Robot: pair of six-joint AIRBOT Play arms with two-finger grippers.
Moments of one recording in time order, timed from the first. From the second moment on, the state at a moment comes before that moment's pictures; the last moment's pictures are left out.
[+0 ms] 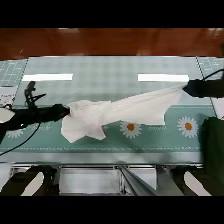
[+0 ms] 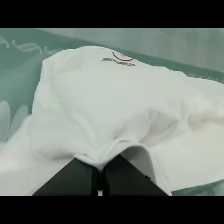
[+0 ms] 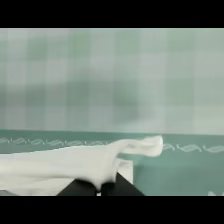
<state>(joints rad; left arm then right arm) 0.06 -0.88 0.54 0.73 -0.91 -1.32 -0.17 -0.99 1.01 -1.18 1.08 1.41</state>
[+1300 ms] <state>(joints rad) 0.54 -1.29 0.63 0.84 -1.23 -1.27 -0.58 -1.23 0.84 -0.87 1.24 1.19</state>
